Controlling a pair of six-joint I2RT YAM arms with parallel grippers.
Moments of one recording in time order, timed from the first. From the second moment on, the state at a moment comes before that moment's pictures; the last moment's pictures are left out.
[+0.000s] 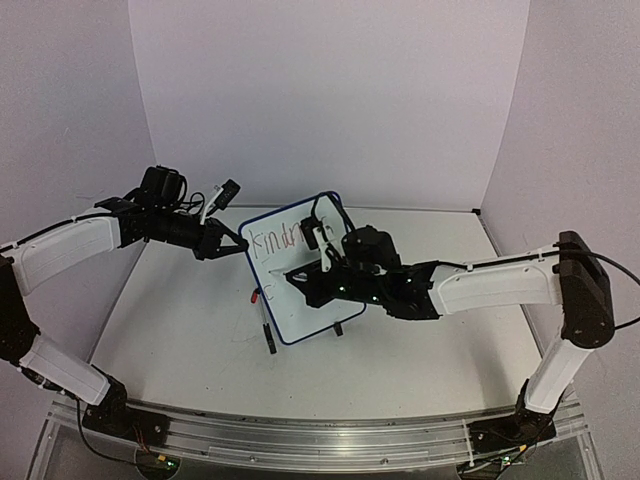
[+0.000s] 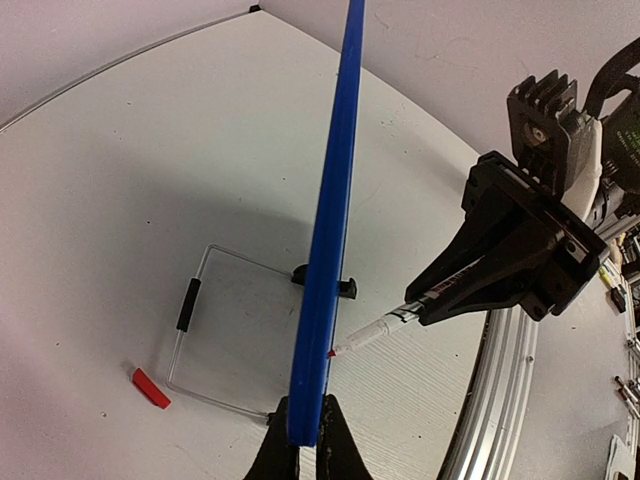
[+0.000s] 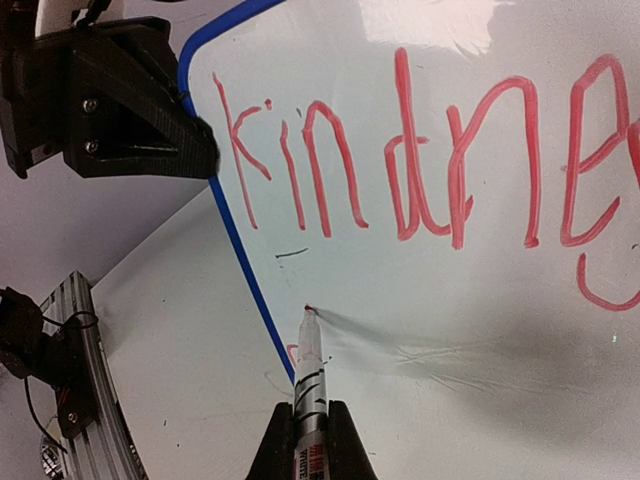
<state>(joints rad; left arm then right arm) -0.43 1.38 1.12 -0.43 0.73 0.12 1.03 1.75 1.14 0.26 0.00 0.35</state>
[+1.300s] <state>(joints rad) -0.43 1.38 1.12 -0.43 0.73 0.12 1.03 1.75 1.06 0.25 -0.02 0.42</state>
